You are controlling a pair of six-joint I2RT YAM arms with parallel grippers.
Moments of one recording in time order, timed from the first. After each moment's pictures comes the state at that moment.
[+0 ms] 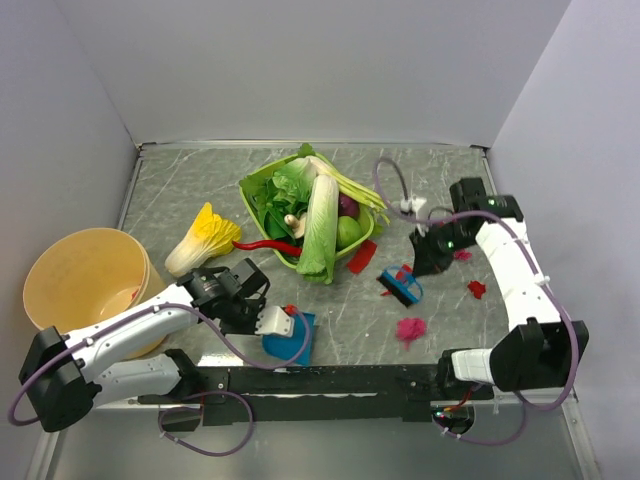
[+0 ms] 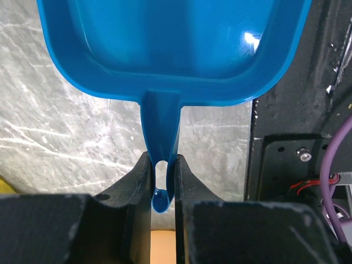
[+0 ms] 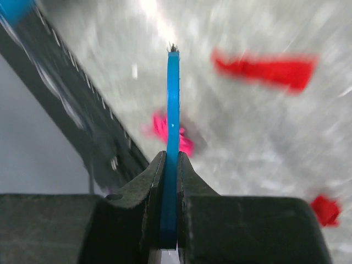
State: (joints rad) left arm -0.85 1.07 0.76 -1.00 0.16 0.82; right arm 0.05 1.26 1.17 -1.35 -0.55 -0.79
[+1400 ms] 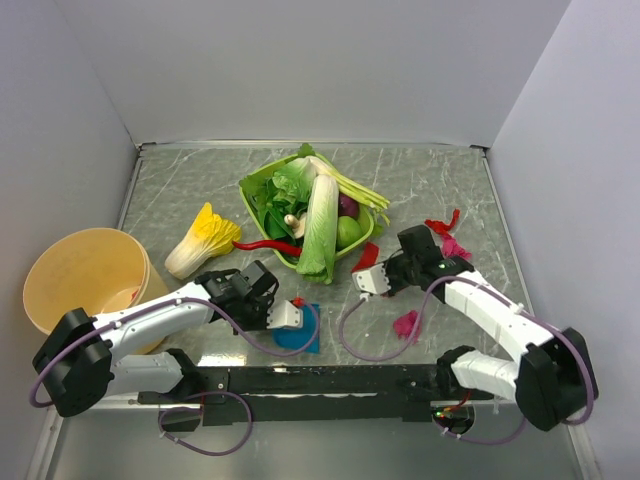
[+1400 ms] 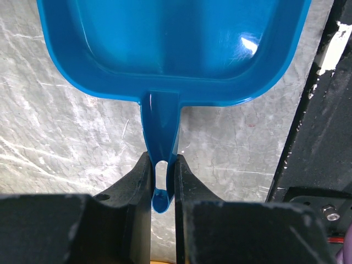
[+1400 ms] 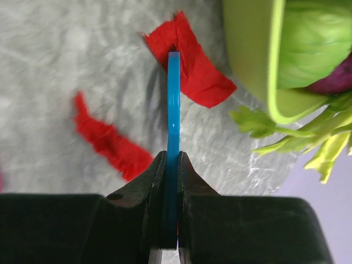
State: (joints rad) left arm -0.84 1.19 0.68 -0.75 0.12 0.71; right arm 0.44 1.14 0.68 -0.48 -0.22 -1.50
